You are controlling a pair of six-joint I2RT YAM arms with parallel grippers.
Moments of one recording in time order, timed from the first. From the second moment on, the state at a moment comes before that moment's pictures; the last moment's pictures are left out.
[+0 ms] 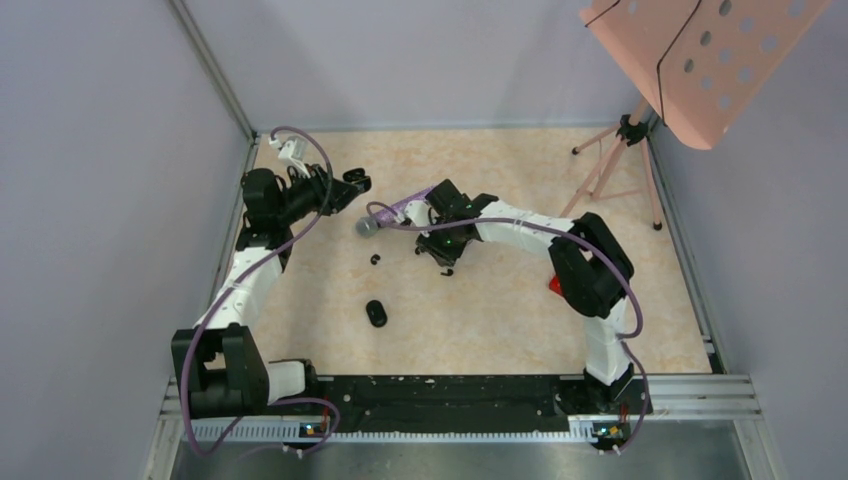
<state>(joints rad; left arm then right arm) 0.06 1.25 0.84 0.24 0.78 -0.47 0.77 2.00 1.46 -0.56 -0.19 -0.43</state>
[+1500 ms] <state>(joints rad) 0.06 1.25 0.84 0.15 0.79 -0.40 0.65 2.07 1.51 -0.72 -0.37 0.12</state>
